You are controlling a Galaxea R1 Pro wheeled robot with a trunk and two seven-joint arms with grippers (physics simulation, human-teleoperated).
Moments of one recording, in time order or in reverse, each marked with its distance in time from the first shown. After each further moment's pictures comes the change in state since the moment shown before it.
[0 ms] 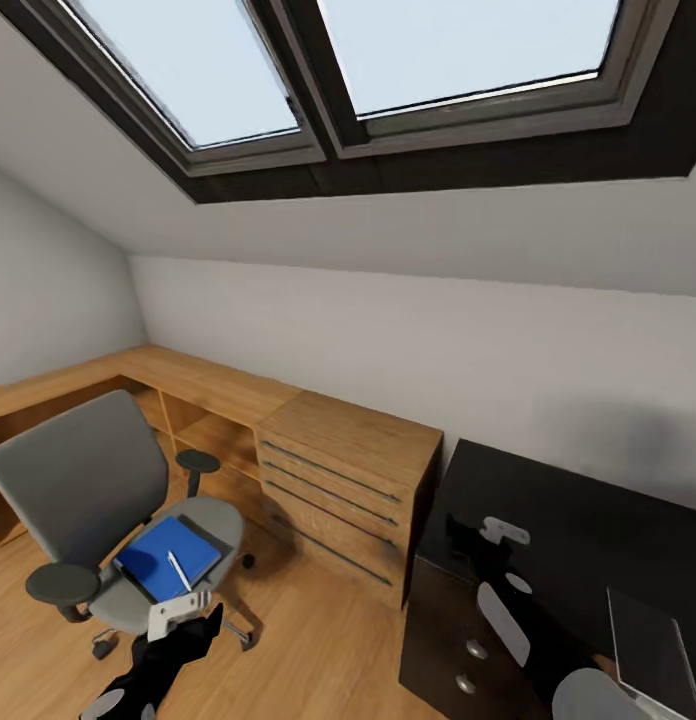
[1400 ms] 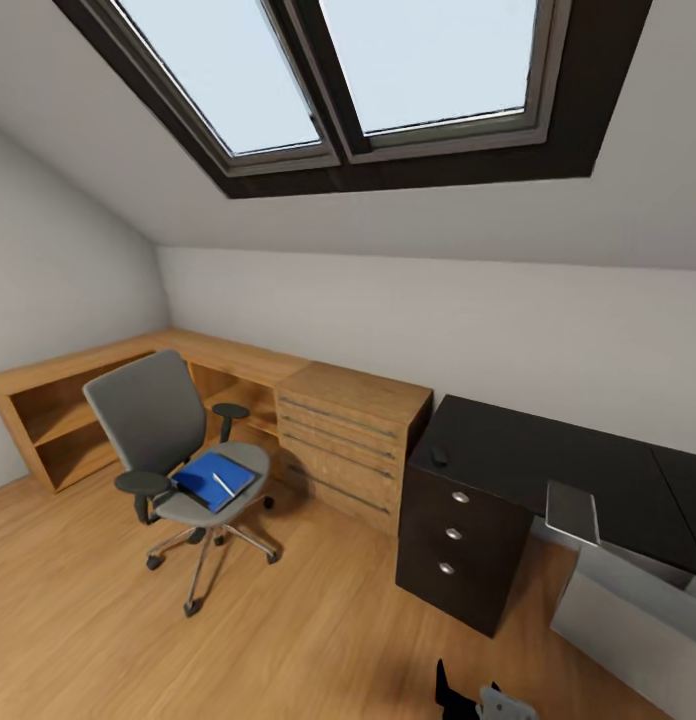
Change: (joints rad) left arm 0.000 0.094 0.088 0.746 -0.010 -0.402 -0.001; right arm 0.155 0.171 0.003 0.688 -0.006 -0.771 0.255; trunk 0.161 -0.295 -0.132
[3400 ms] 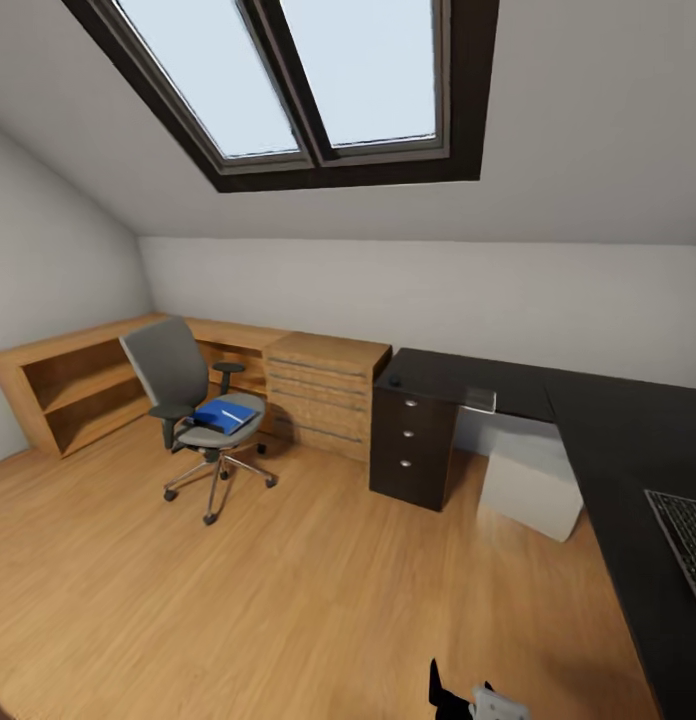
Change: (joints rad) left arm 0.000 0.000 0.057 0.000 0.000 0.006 0.000; right arm 0.000 0.017 0.003 0.000 0.003 0.000 0.000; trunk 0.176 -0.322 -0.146
